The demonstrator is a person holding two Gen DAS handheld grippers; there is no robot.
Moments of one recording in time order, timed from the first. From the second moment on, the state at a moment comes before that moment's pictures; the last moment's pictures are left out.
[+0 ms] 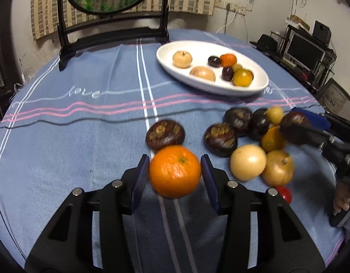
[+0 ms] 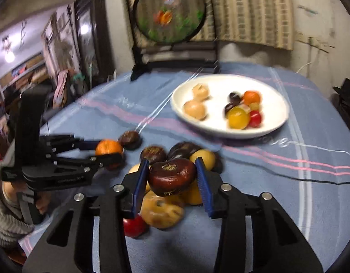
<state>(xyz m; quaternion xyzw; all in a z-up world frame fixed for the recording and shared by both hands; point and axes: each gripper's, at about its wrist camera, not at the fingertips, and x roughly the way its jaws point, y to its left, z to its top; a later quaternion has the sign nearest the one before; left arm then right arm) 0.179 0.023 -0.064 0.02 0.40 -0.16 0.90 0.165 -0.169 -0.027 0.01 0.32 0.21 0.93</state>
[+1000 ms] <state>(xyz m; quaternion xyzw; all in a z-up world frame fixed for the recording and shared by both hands) 0.189 0.023 -0.062 0.09 0.43 -0.17 0.89 0.267 -0.231 0.017 0.11 0.29 0.18 0.93</state>
